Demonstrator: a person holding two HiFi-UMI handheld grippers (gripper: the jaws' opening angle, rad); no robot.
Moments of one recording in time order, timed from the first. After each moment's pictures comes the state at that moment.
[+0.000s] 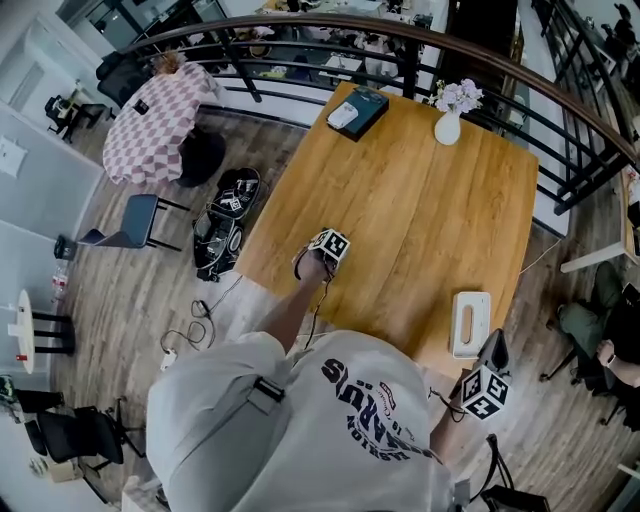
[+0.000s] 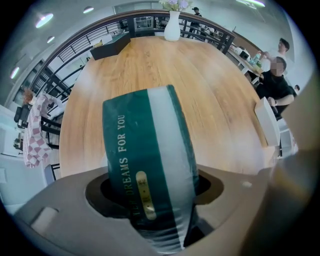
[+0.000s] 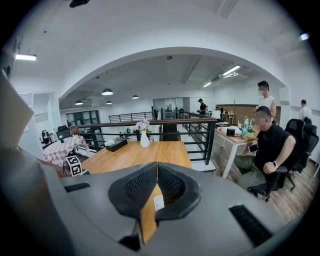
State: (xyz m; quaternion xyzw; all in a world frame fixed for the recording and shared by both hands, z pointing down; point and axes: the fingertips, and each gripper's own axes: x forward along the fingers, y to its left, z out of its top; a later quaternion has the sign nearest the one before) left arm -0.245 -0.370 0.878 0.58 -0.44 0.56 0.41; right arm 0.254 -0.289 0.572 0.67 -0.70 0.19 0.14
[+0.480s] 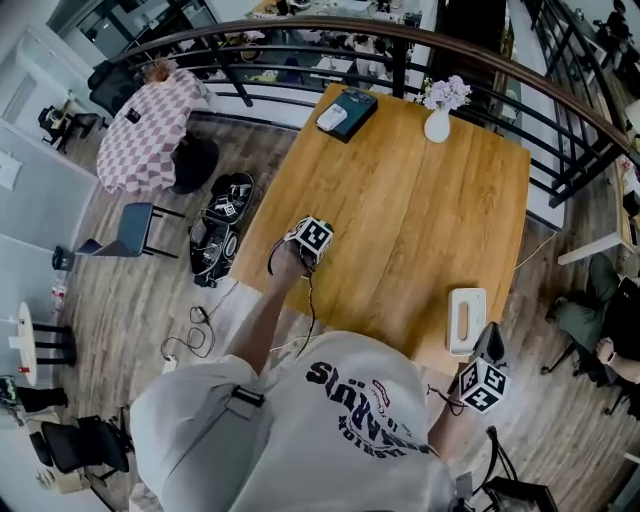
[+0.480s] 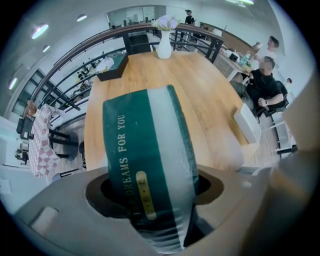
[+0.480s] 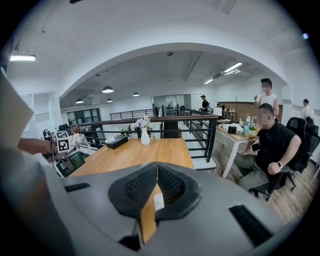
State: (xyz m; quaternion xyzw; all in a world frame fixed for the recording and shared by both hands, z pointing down) left arm -0.247 -0.372 0.750 0.60 -0.42 0.56 0.38; right arm 0.253 -0.297 0.579 0.66 -0.71 0.20 0.15
